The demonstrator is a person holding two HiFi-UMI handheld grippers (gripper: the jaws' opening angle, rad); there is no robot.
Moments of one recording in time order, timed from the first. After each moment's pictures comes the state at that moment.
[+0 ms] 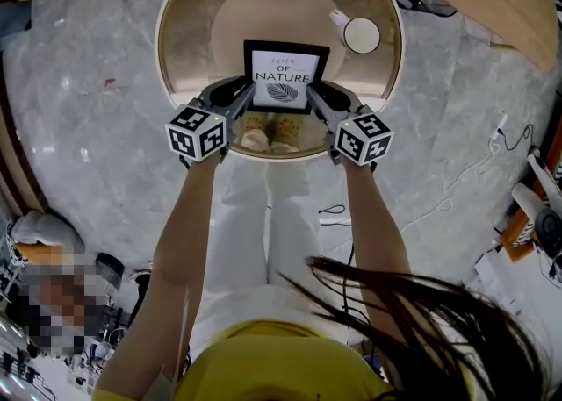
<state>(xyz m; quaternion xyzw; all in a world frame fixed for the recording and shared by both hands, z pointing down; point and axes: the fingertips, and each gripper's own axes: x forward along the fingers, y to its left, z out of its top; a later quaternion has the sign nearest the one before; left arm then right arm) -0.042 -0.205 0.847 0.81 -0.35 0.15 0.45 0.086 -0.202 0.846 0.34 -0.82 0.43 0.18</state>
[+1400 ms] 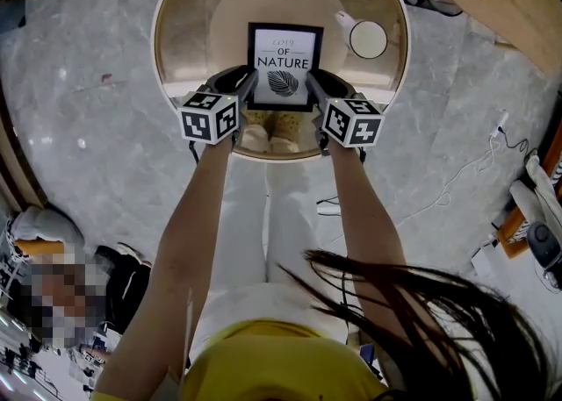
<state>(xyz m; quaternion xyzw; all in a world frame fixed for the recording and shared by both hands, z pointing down) -0.046 -0.221 0.893 0.75 -0.39 0.21 0.49 0.089 -0.223 0.891 0.42 -0.73 0.49 0.24</state>
